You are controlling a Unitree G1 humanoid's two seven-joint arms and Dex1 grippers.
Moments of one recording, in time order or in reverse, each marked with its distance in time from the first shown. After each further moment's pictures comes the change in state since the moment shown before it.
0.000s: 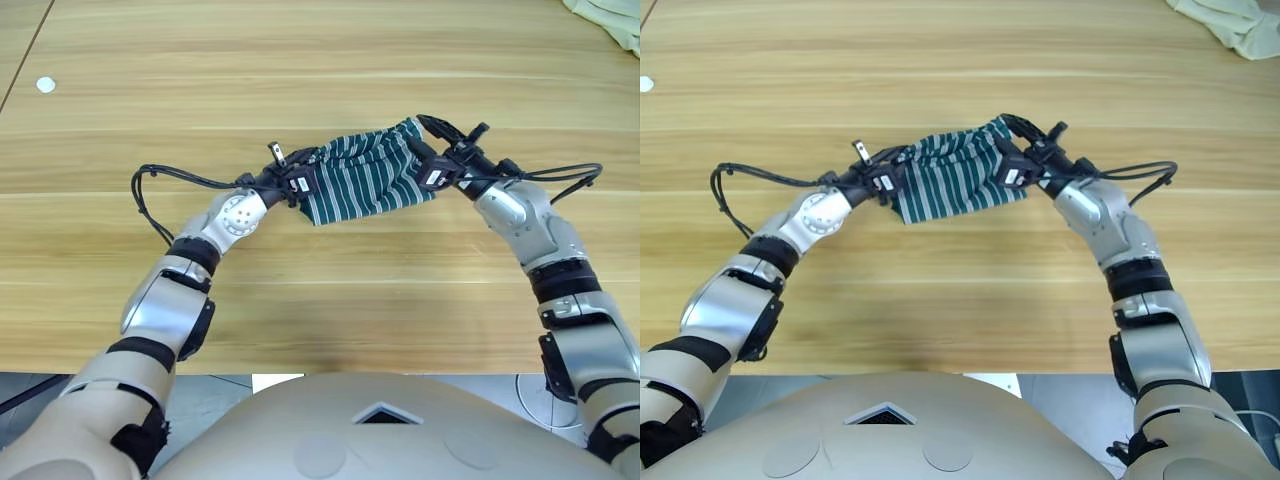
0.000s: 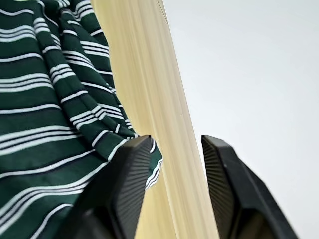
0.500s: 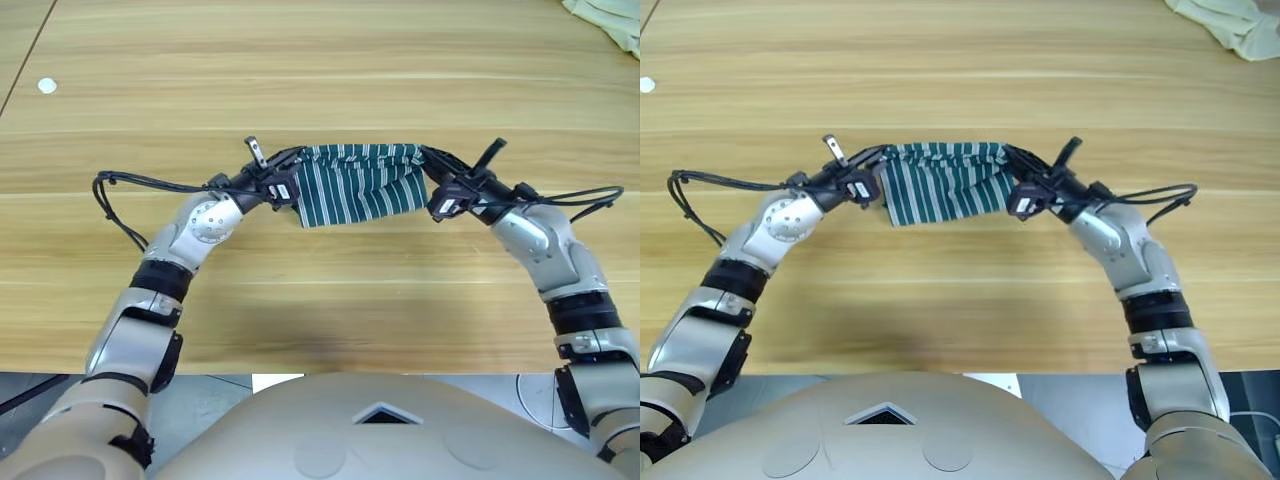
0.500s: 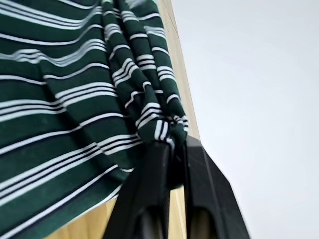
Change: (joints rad) left arm 0.206 0.145 0.039 -0.462 -0.044 0.057 -0.166; right arm 0.190 -0.060 -0.083 -0.243 0.044 -0.025 0.115
